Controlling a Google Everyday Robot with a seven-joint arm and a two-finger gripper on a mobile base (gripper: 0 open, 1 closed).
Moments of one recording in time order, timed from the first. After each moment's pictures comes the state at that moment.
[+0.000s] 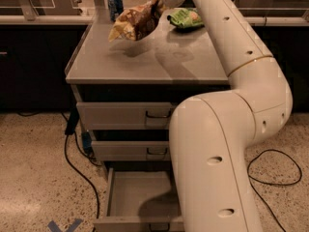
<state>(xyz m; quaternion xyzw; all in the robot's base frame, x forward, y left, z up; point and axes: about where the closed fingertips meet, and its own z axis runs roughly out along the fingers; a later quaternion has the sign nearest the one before) 0.899 -0.028 0.975 -0.79 0.39 -0.29 0.37</state>
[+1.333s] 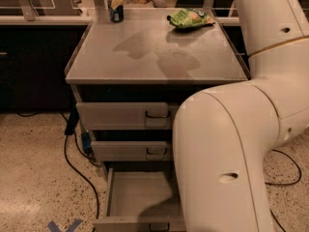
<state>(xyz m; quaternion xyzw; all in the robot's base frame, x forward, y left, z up) 0.833 -0.053 1.134 -0.79 0.30 -0.38 0.37</state>
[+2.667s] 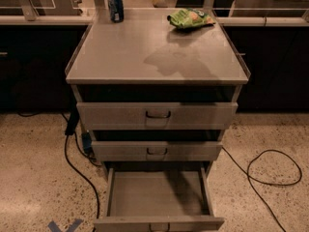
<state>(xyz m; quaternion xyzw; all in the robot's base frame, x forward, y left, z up) 0.710 -0.148 1.203 -0.75 0.35 -0.45 0.34</state>
